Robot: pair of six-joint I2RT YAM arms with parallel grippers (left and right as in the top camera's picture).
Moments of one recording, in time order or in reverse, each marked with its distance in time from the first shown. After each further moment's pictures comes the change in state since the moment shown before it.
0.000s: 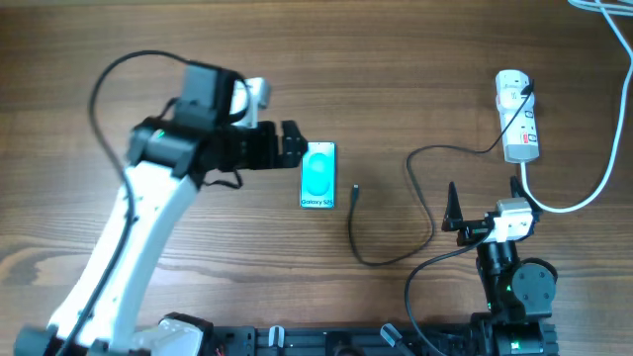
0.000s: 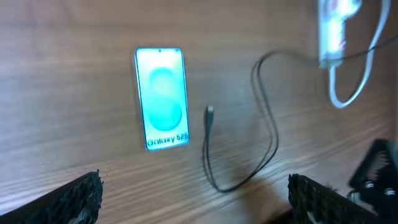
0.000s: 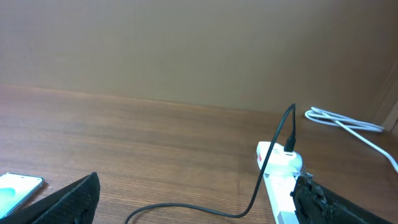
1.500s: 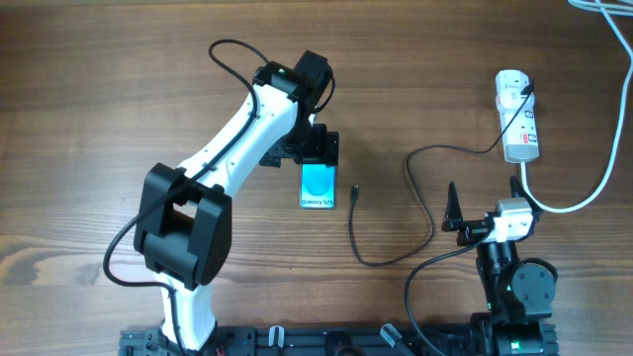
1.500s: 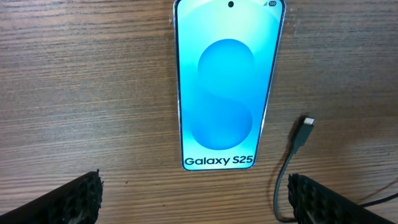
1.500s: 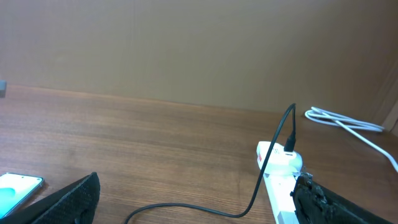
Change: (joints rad) left arm -0.175 0.590 0.327 -0.214 -0.269 -0.093; right arm 0.000 0.001 0.000 0.000 0.000 0.000
